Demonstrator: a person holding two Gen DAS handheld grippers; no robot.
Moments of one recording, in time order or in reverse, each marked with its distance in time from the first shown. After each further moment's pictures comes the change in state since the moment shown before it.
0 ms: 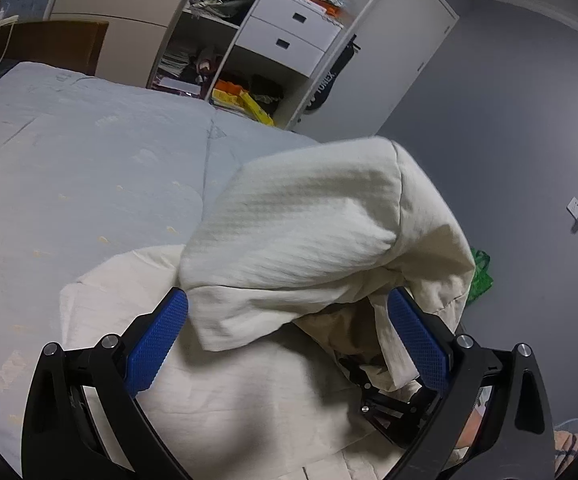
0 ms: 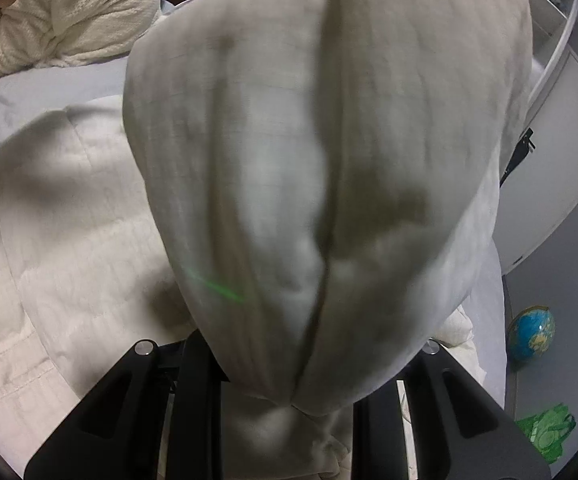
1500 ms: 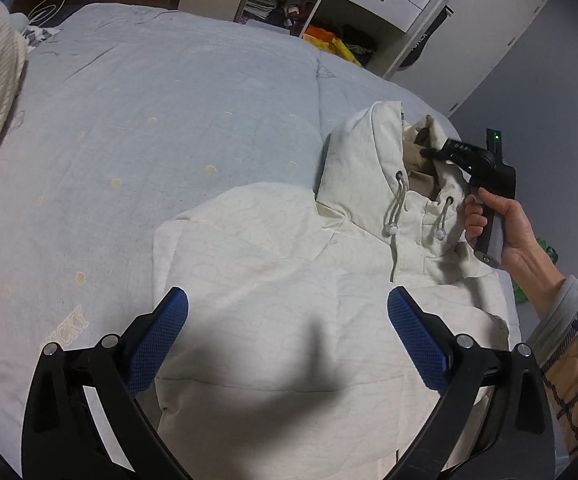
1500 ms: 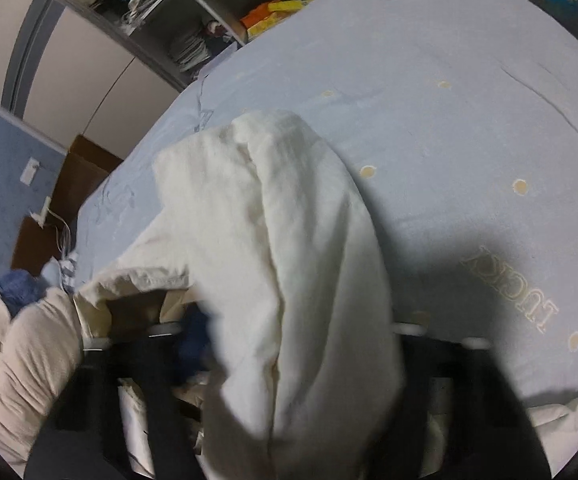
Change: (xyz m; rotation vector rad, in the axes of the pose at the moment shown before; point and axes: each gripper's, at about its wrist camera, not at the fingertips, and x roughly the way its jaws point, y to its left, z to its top) left arm 0.013 0.096 -0.024 -0.129 0.193 0.277; right arm 0.259 -0.249 0.065 1.210 0.258 0.297
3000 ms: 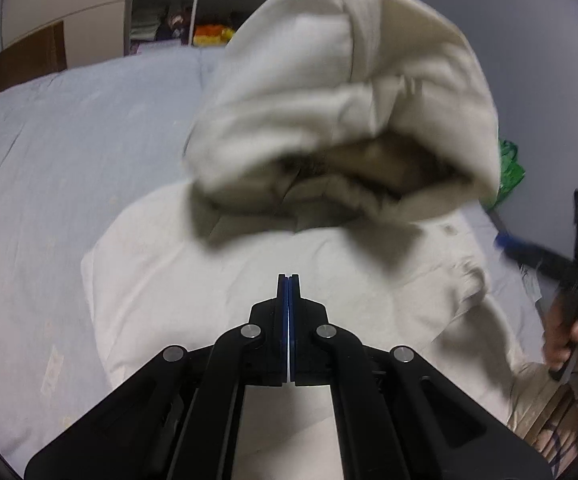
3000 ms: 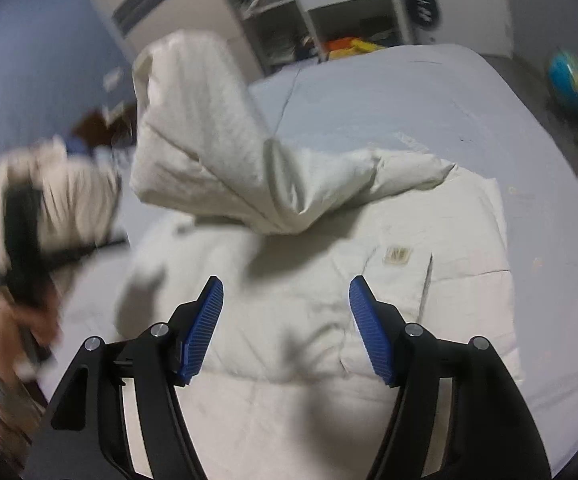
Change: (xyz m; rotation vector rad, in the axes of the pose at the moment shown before) left arm -0.001 -0.085 -0.033 0.380 0.057 -0.096; right arm -0.266 -0.013 -0.254 -0.317 -0.117 0.066
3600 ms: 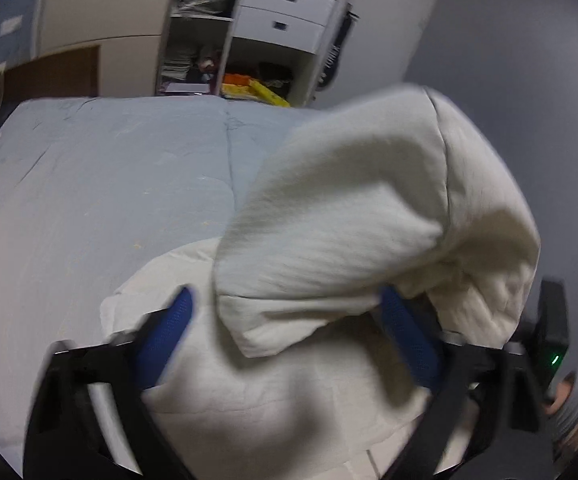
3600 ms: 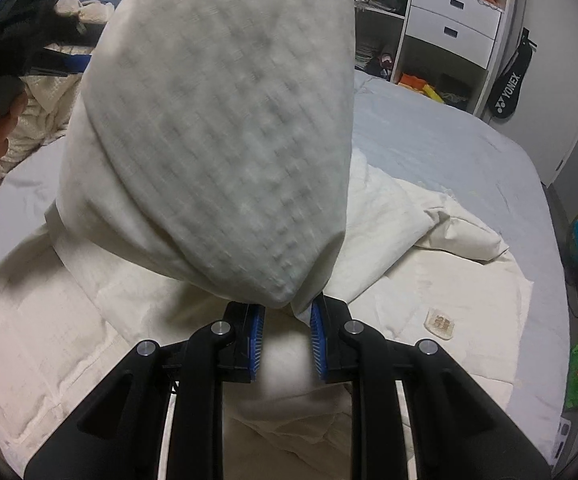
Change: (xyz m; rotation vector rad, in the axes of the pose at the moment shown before) left arm -0.020 0.000 0.028 -0.057 -0.202 0.029; right arm 0.079 0.037 -0.028 -0.587 0.068 -0.143
